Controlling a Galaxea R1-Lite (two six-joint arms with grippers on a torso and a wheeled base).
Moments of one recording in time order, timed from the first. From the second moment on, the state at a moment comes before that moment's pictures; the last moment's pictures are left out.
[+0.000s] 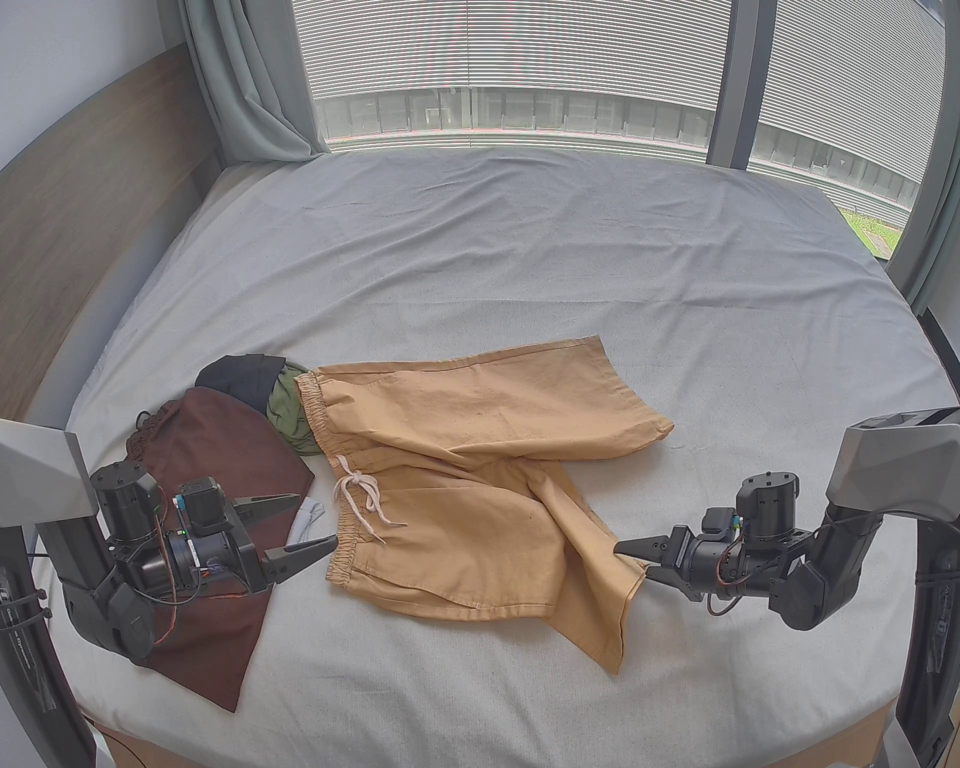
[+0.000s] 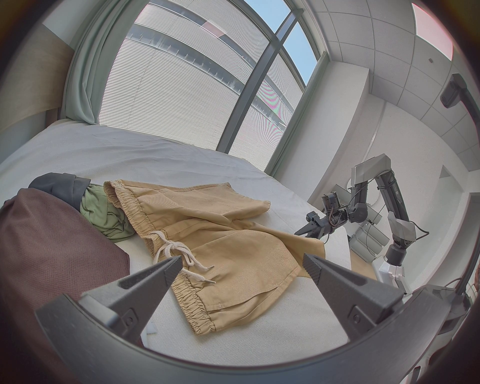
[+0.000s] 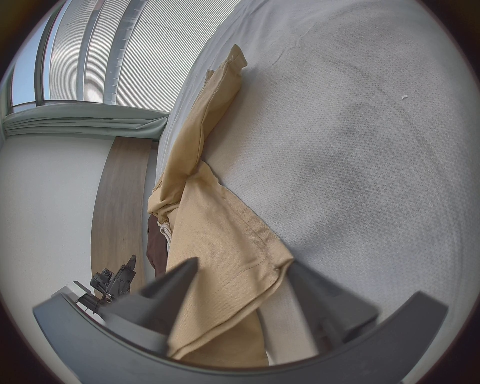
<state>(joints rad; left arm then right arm) 0.00 2.14 -0.34 -1.55 -0.88 0.00 0.26 2.31 -0.58 -1.15 0.50 0.82</state>
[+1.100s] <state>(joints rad) -0.01 2.15 -0.35 -1.55 -0.88 -0.01 0.18 2.32 -0.78 -1.23 0.44 0.82</state>
